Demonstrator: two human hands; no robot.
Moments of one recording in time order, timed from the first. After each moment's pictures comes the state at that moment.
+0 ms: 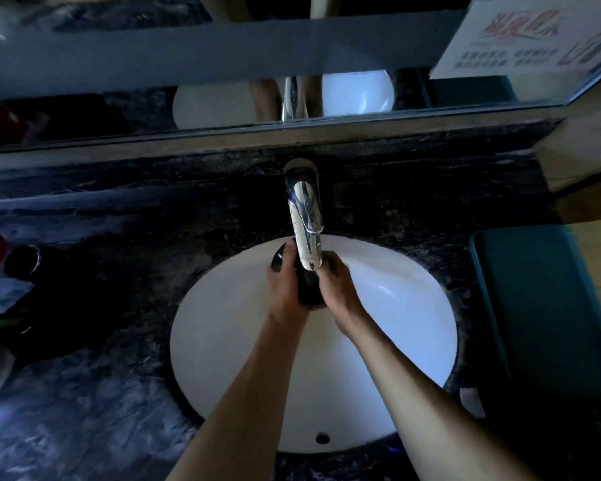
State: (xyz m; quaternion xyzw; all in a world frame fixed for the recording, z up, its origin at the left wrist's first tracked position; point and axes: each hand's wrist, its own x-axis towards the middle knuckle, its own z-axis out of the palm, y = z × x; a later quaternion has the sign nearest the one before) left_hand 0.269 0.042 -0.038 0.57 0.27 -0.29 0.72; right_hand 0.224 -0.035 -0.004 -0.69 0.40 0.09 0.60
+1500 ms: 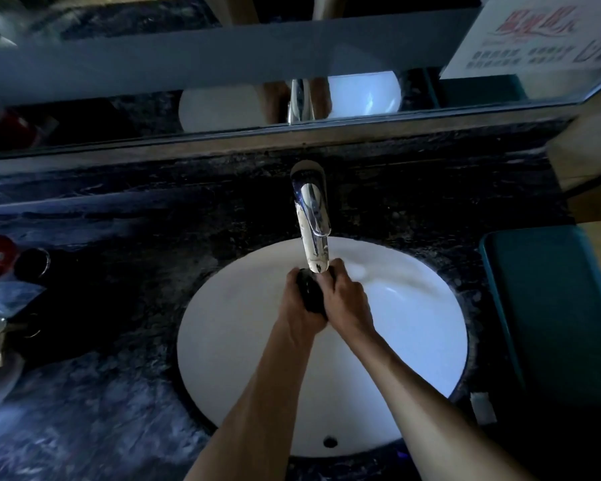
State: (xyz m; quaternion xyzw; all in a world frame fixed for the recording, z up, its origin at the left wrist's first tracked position) left_hand 0.258 0.044 -0.020 0.34 0.43 -0.44 0.71; right_hand 0.207 -0.028 -0.007 -0.82 0.35 0.12 0.45
